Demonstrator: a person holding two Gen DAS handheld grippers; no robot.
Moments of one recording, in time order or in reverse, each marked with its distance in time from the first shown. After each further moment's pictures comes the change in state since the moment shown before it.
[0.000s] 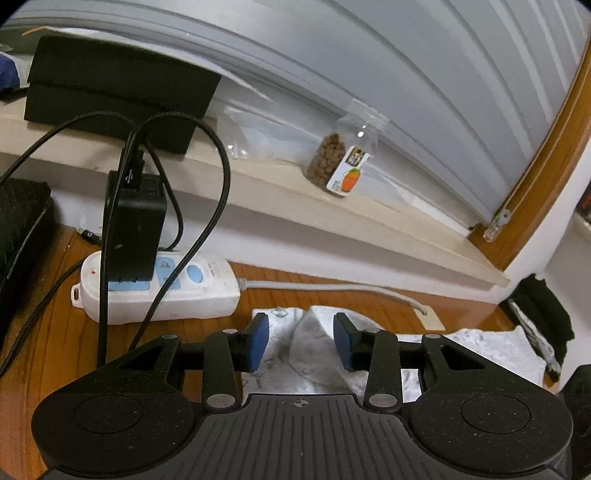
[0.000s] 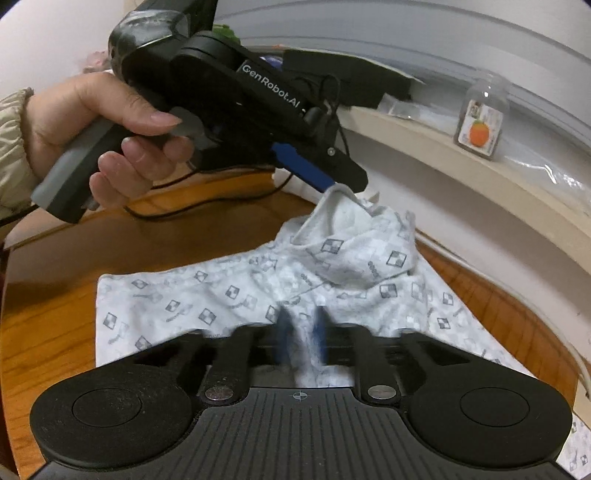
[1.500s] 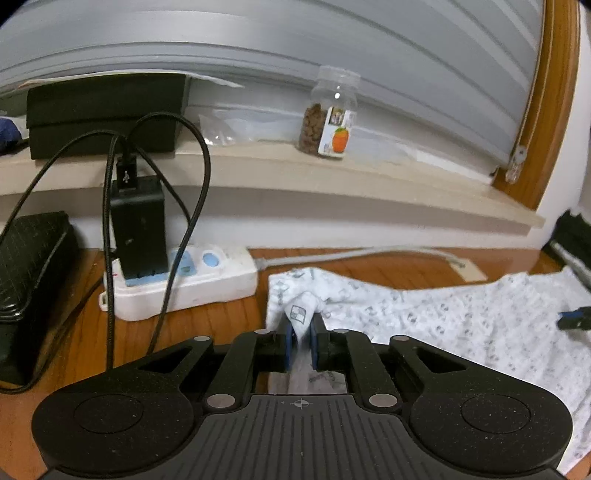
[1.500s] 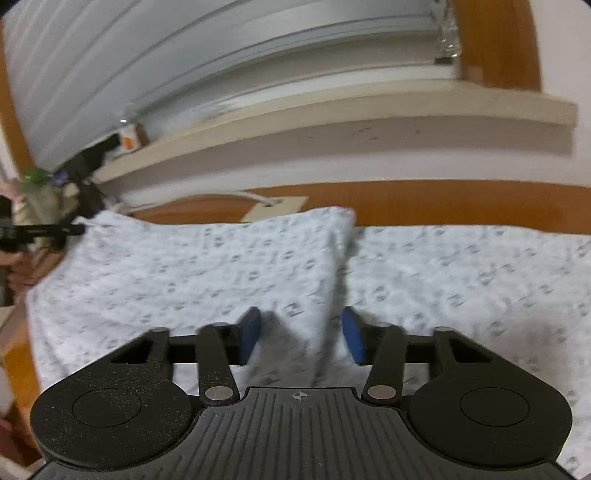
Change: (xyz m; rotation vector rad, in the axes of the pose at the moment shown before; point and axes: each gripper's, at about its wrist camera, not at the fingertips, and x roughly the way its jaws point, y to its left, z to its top) left arm 0.006 -0.025 -0.031 0.222 0.011 0.177; right arm -0.203 -0.202 -0.183 0.625 -0.047 -0.189
